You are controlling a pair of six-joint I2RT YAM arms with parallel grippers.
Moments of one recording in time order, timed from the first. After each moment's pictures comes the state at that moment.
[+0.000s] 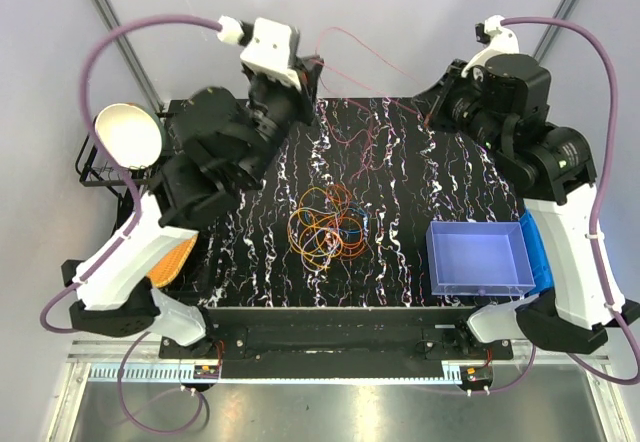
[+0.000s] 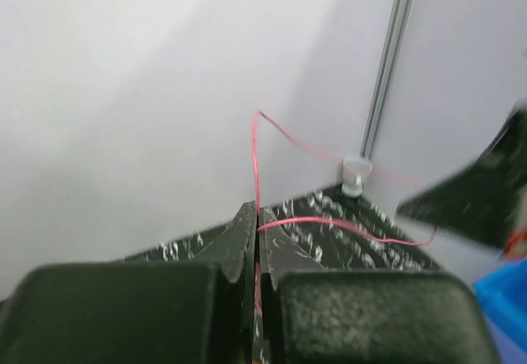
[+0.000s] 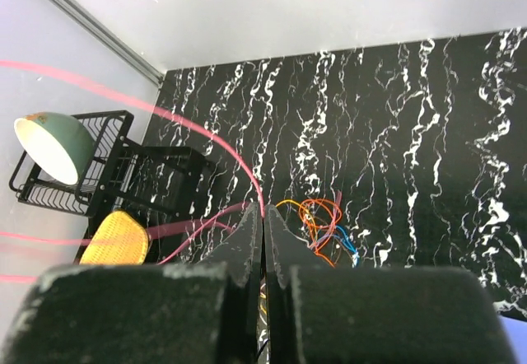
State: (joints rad) left arm -1.09 1.39 1.93 -0.28 -0.59 0.12; right arm 0.53 1.37 2.10 -0.98 0.17 0.48
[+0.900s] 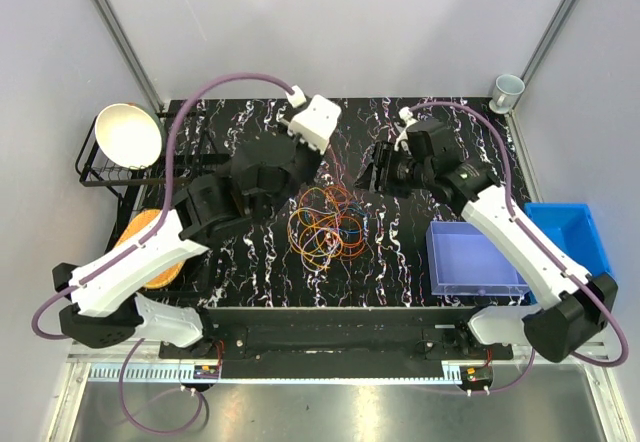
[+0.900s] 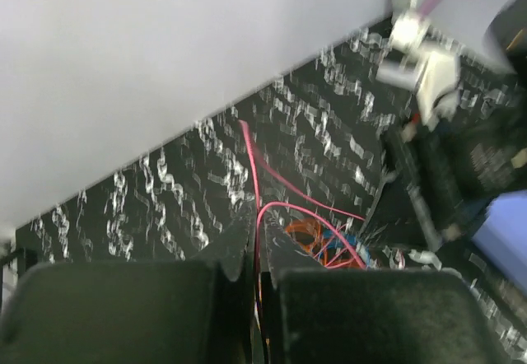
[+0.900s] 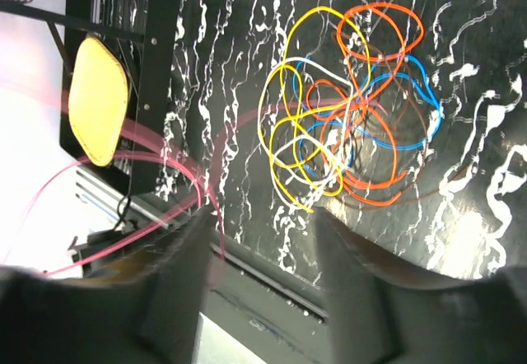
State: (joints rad) left arm -1.10 1.32 1.72 -0.57 -0.61 0.10; right arm 0.54 1.31 1.31 -0.65 -0.23 0.63
